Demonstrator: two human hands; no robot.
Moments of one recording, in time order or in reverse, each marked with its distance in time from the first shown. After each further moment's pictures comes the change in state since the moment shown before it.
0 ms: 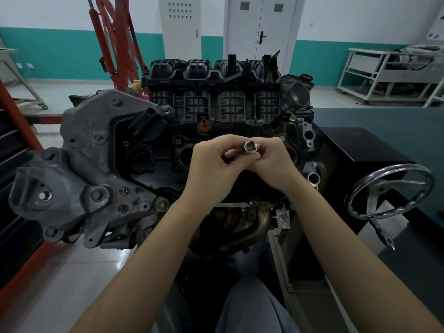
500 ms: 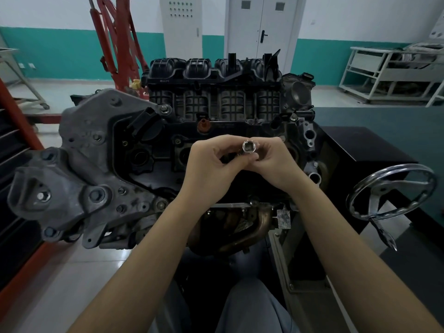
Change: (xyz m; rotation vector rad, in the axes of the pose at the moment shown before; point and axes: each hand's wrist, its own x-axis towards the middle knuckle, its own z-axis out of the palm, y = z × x) left_hand 0.000 0.000 -0.004 -0.055 -0.031 -0.019; right_hand -0.001 0.003 -0.004 0.074 -0.043 0.025
